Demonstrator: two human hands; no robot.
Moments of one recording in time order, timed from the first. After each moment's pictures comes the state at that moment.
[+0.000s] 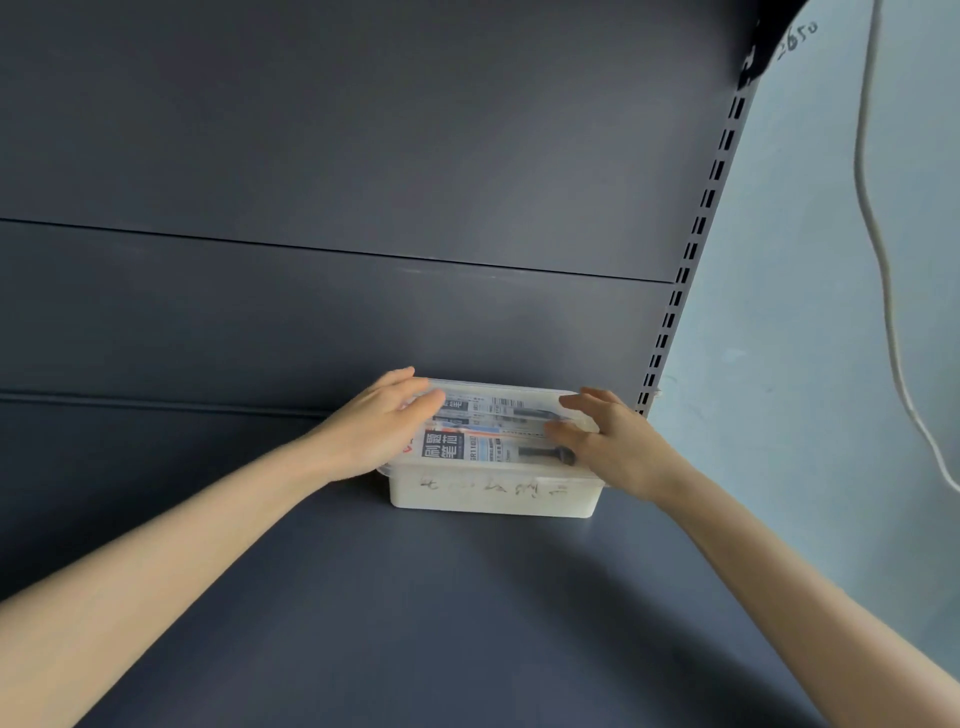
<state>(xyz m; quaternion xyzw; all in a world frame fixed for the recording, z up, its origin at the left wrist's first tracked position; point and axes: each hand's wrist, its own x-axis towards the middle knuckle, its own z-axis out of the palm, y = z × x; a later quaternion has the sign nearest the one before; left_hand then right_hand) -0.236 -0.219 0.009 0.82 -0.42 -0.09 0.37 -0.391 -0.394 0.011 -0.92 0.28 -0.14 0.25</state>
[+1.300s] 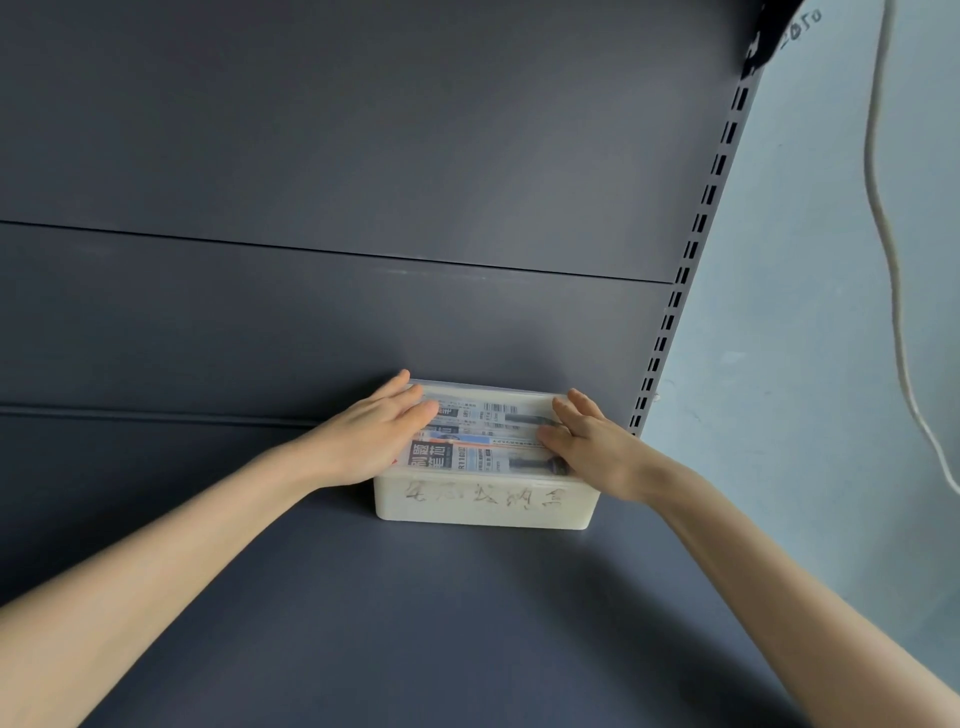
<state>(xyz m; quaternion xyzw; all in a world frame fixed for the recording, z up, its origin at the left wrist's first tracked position) -0.224 -0.235 0.007 0.83 -0.44 -0.14 0.31 -0.375 -0.410 0.008 -0.93 0.24 -0.03 0.28</state>
